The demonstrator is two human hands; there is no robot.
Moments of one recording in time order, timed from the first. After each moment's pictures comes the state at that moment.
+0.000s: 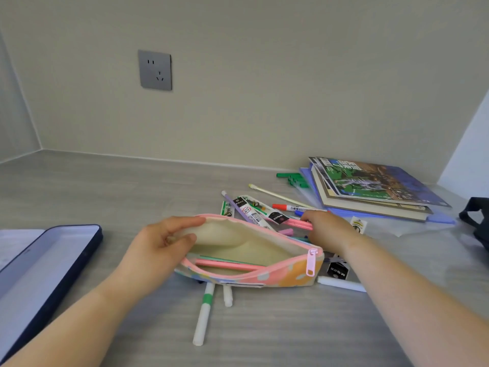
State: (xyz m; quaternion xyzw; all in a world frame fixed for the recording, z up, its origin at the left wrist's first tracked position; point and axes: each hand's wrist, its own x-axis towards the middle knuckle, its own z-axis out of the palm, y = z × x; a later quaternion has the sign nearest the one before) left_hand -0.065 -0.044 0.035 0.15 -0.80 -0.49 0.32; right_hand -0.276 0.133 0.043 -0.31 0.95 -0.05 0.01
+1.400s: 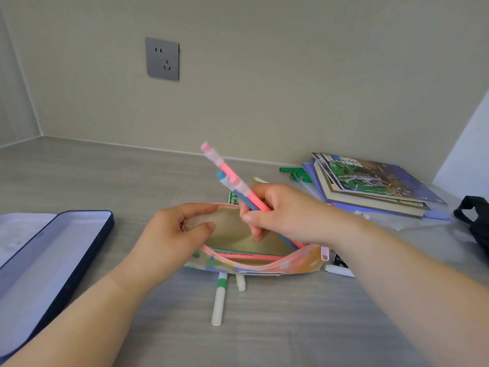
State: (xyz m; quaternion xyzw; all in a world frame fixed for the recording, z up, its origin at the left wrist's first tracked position) left_hand -0.050 -0.042 0.044 0.15 -0.81 -0.48 0.30; right_hand -0.160 0.088 0.100 -0.51 0.76 -0.36 0.19
